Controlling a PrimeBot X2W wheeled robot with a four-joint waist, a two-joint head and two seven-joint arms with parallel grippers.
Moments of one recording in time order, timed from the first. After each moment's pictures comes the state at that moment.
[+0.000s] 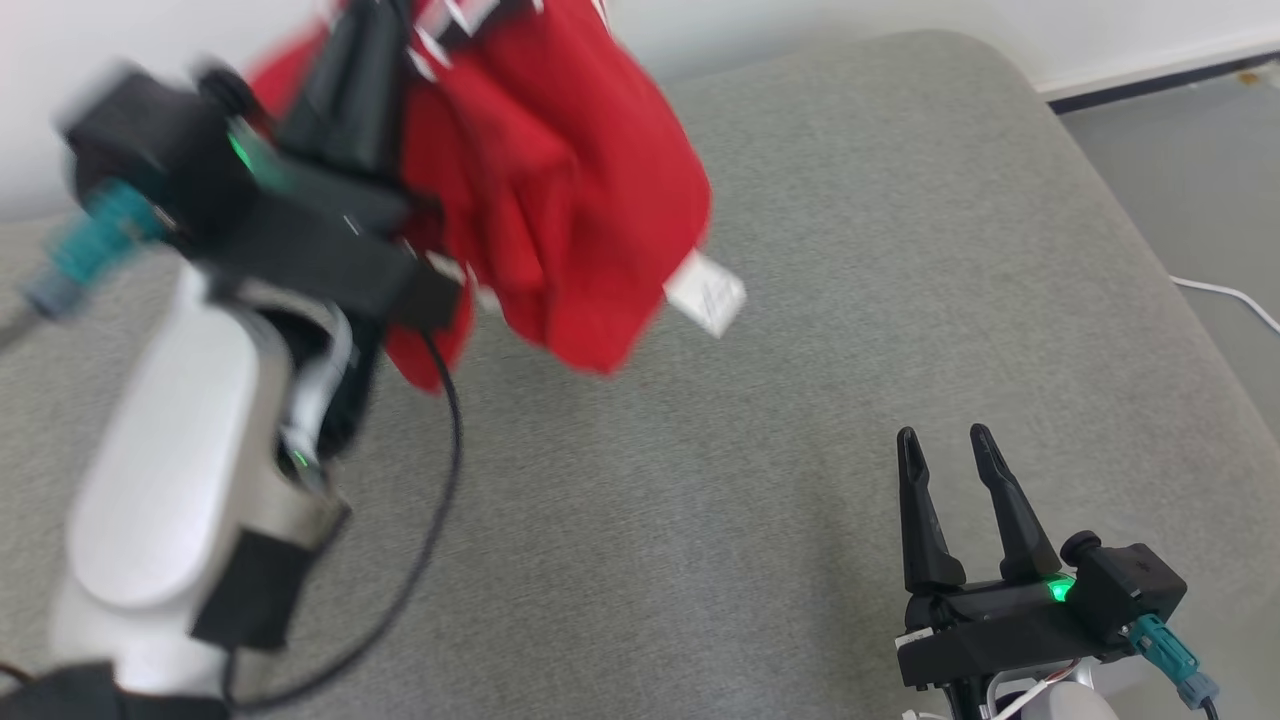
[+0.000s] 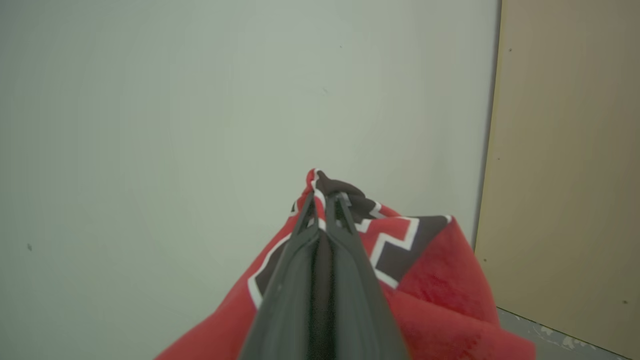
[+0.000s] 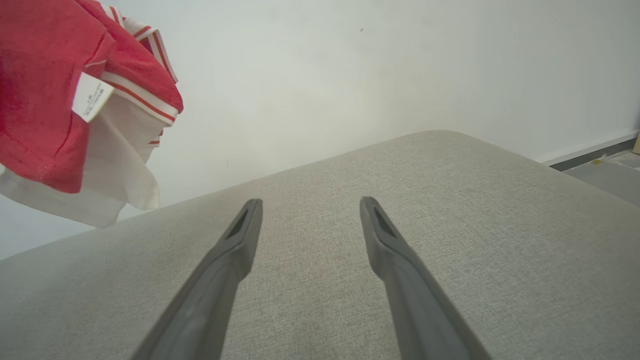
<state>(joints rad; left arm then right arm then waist) -0.87 0.26 -0.35 0.16 -0.50 -0.08 -0.10 -0.12 -0.05 0.06 0.13 0.27 0.13 -0.26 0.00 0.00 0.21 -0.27</state>
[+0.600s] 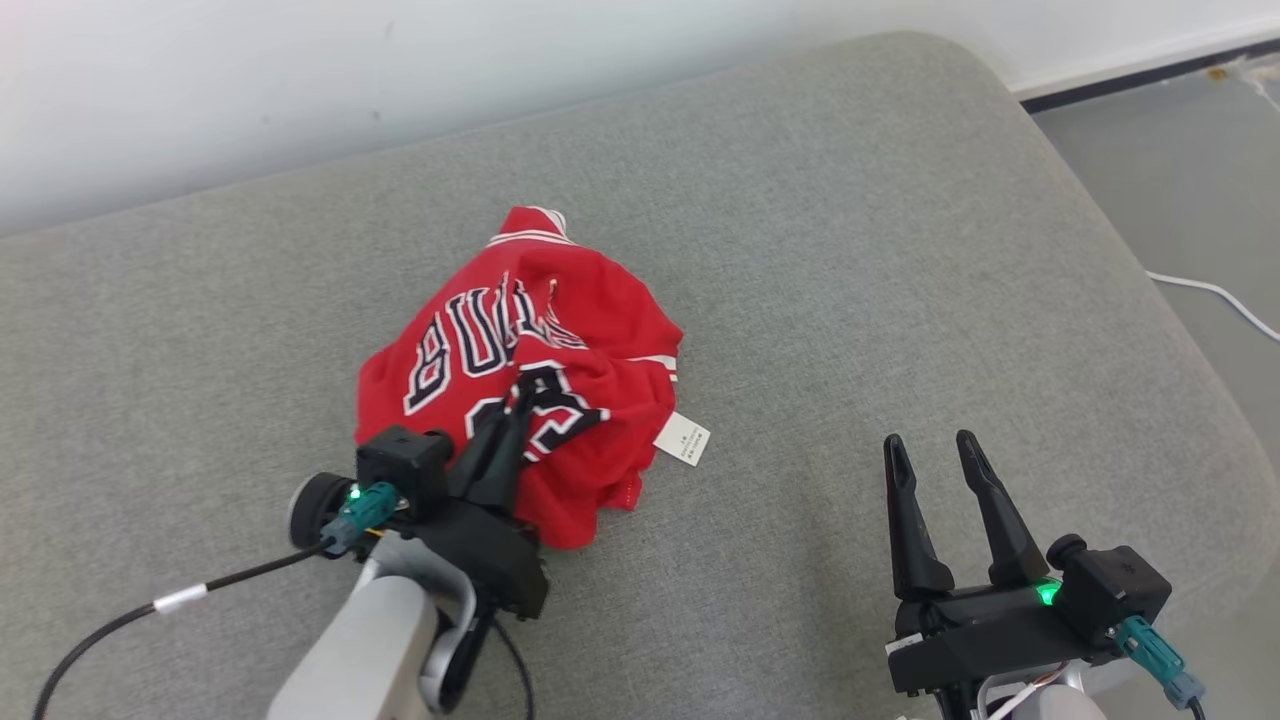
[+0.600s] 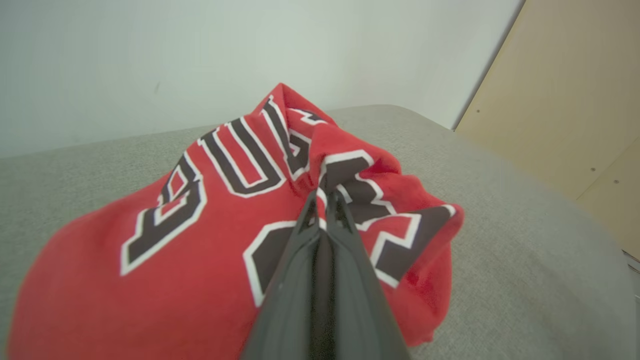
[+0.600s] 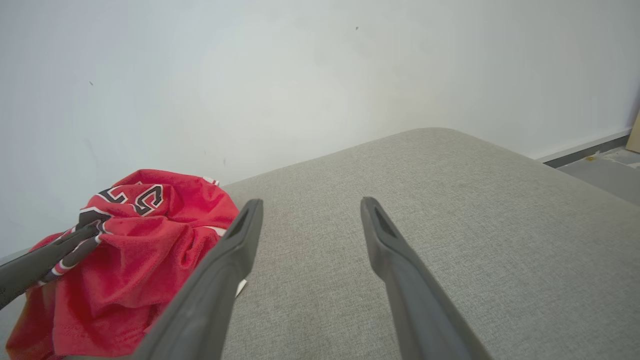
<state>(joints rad) -0.55 0.15 -0.50 0.57 -0.49 -0.09 -0.24 -0.12 -0.05 0.08 0.15 0.28 0.13 -0.26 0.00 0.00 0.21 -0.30</state>
